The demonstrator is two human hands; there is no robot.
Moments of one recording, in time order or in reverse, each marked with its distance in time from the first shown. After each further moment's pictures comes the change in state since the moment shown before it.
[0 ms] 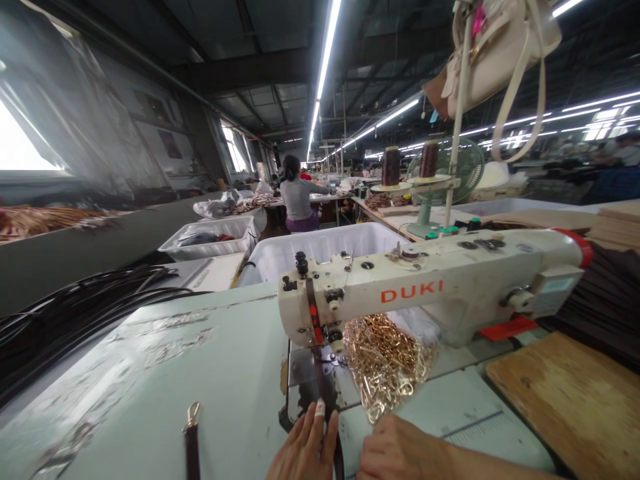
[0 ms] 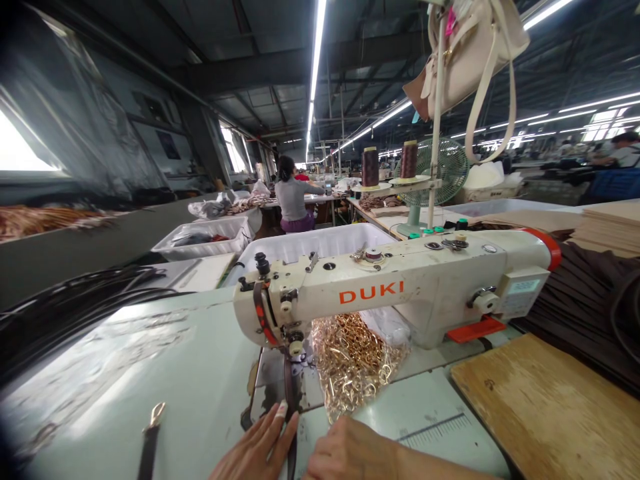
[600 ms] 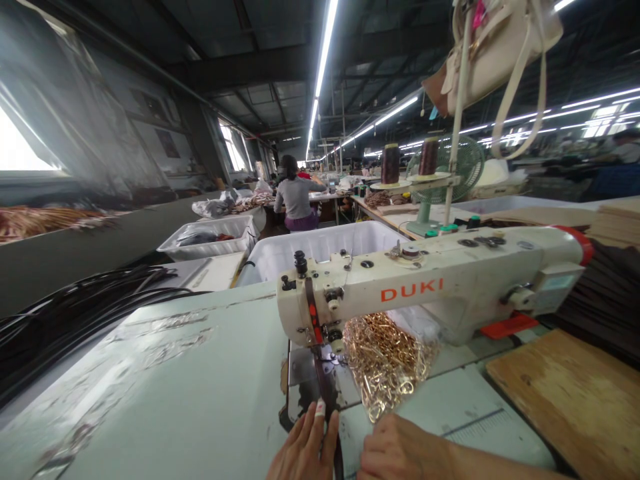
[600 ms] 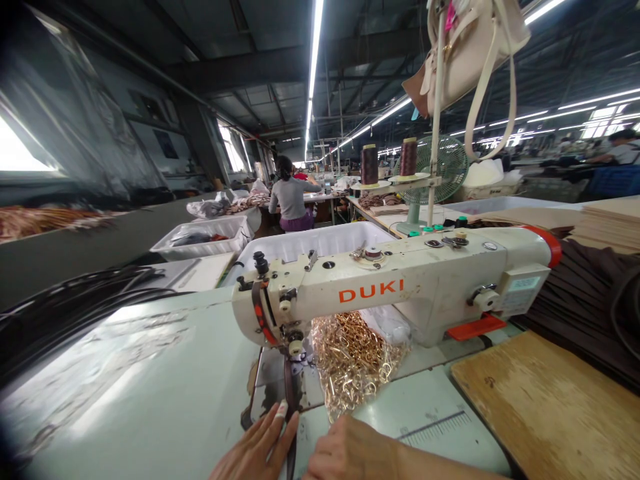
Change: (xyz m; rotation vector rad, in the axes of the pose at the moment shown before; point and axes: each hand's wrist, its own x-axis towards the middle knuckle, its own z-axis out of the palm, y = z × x) left_hand 0.001 0.002 -0.005 0.062 0.063 0.036; right_hand 0.002 0.000 -0.004 -0.013 0.014 -0.017
